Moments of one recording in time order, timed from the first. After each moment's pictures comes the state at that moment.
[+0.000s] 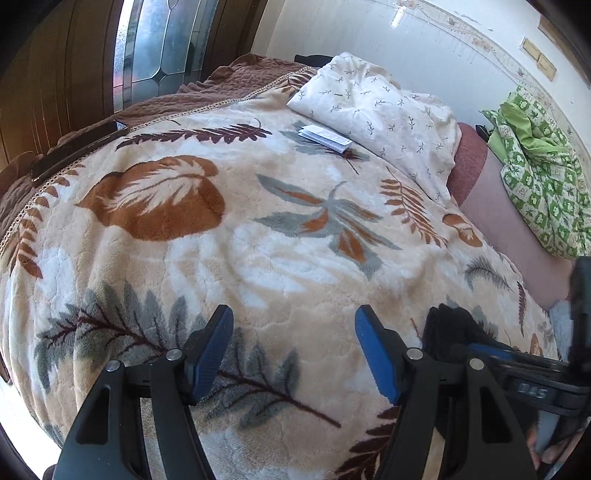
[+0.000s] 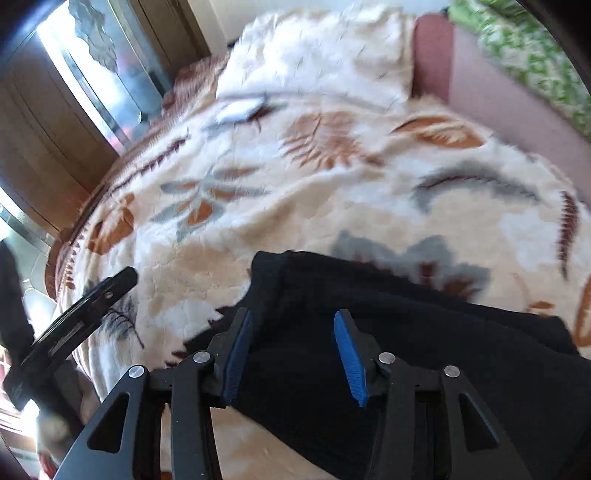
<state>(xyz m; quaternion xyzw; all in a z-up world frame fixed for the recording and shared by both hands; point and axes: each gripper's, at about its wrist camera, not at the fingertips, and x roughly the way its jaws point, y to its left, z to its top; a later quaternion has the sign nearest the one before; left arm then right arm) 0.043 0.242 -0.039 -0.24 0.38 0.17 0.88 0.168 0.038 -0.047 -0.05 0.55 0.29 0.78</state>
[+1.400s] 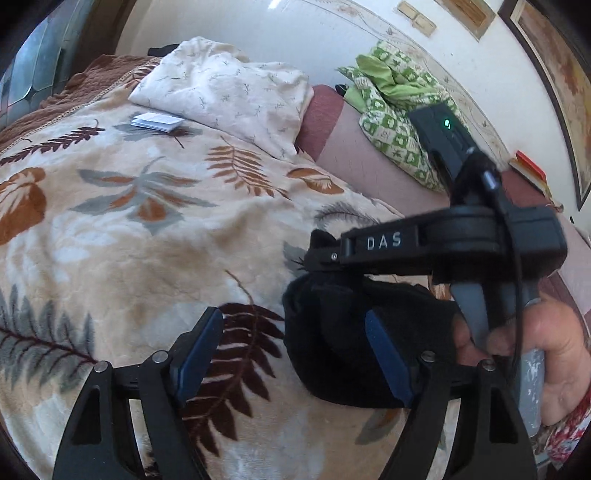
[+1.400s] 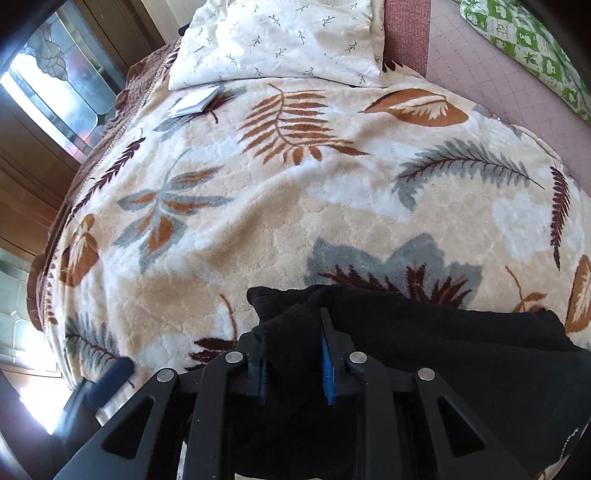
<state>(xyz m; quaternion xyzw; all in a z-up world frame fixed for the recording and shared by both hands) 0.055 0.137 -0.030 -0.21 0.36 -0.08 0.90 0.187 0.030 -0.032 -0.02 0.56 0.23 0.79</state>
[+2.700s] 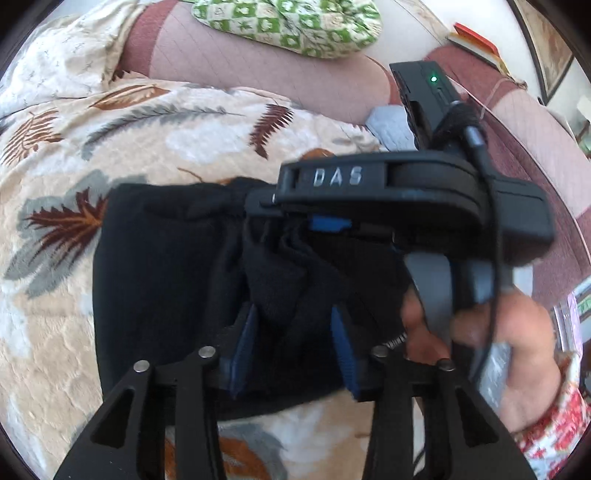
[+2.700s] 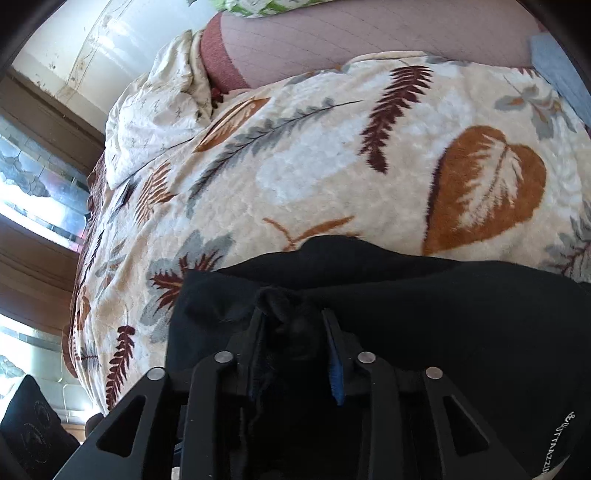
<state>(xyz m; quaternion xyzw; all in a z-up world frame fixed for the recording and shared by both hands) 0.090 -0.118 -0.034 -0.11 0.48 -0.24 0.84 0.193 -0.249 -0.071 0.18 0.53 0.18 0.81</state>
